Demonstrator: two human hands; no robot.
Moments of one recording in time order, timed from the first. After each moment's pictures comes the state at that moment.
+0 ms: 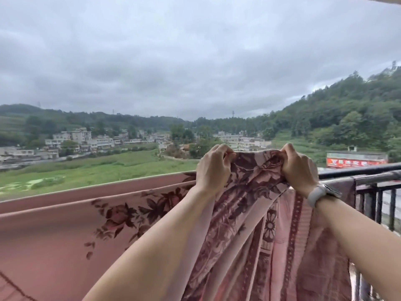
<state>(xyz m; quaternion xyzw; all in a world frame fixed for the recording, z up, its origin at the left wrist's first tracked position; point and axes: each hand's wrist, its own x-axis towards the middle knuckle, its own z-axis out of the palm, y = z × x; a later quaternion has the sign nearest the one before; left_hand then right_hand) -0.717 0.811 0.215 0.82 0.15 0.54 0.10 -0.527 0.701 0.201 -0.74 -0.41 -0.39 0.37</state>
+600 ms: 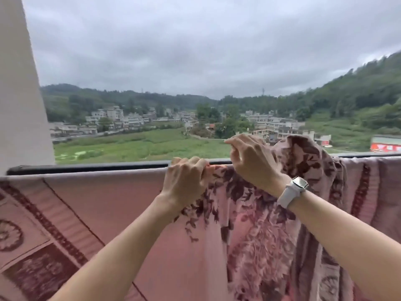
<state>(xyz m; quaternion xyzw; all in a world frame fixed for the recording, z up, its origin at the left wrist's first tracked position) -0.897 0.854 0.138 0.85 0.26 0.43 -0.18 -0.740 0.769 0.175 -0.61 -0.63 -0.31 0.37</state>
